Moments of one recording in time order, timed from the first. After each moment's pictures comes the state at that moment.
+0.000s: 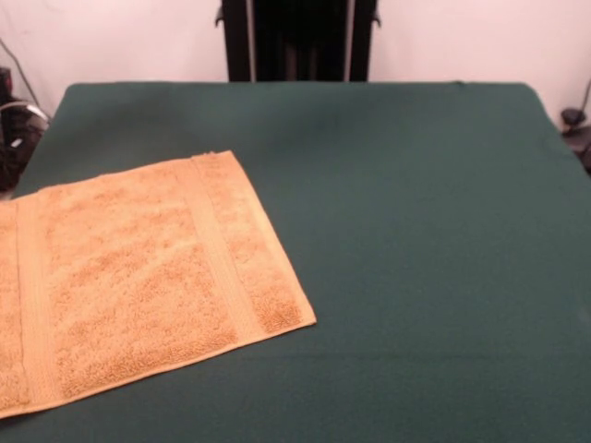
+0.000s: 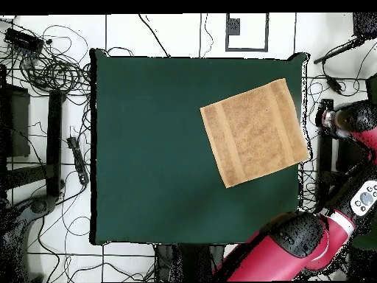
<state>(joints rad) -0.78 0.18 0.72 0.04 -0.87 1.23 1.19</state>
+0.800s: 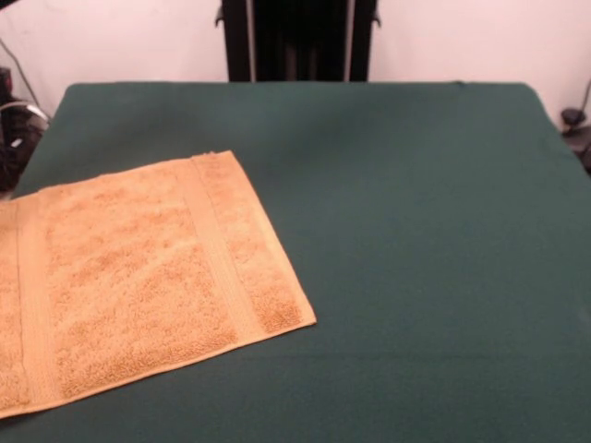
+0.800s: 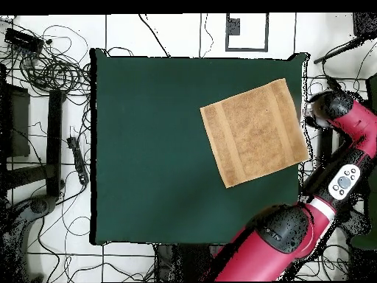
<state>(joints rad) -0.70 0.18 0.85 0.04 -1.06 1.23 1.19</state>
